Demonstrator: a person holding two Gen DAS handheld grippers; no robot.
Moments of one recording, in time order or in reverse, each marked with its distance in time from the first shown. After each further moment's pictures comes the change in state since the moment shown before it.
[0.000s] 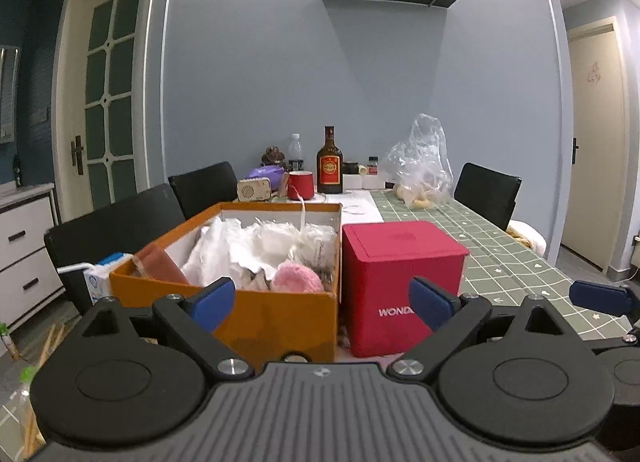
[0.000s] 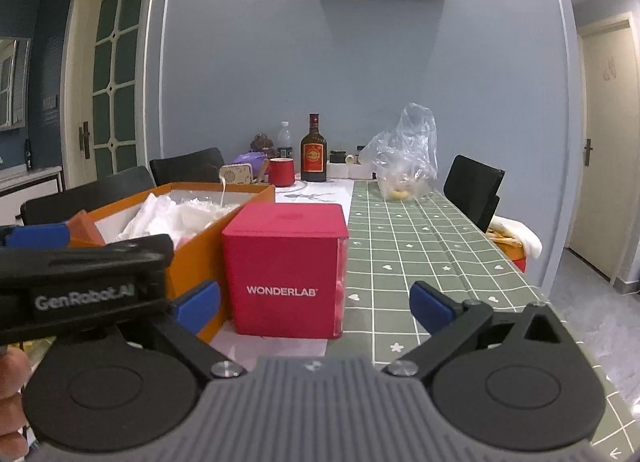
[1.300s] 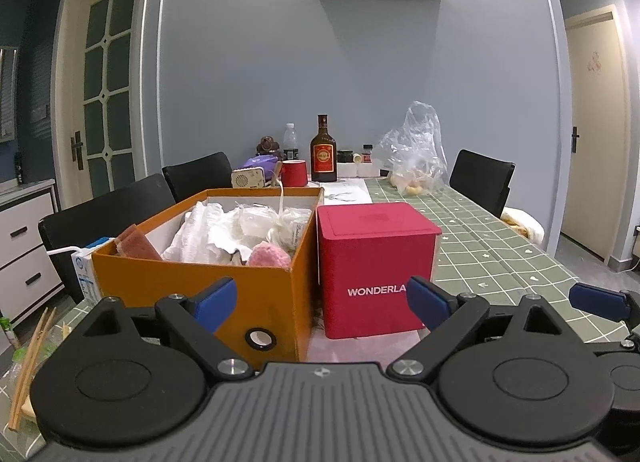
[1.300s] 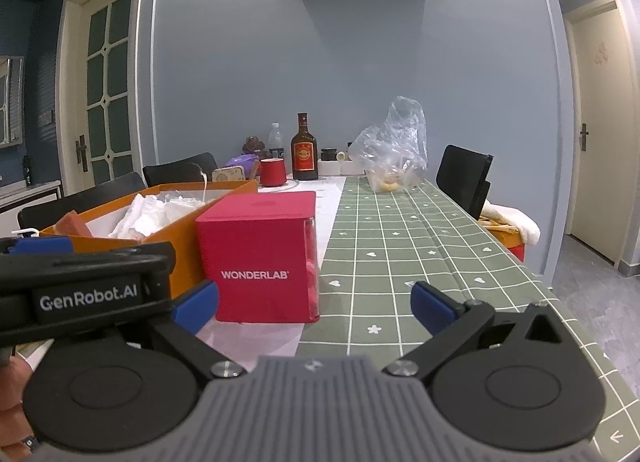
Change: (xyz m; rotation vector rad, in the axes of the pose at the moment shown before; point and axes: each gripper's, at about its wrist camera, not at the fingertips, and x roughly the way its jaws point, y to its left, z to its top) left arm -0.009 -0.034 -0.010 0.017 0.024 0.018; right arm -0.005 -0.031 -0.017 0.051 -0.011 -0.001
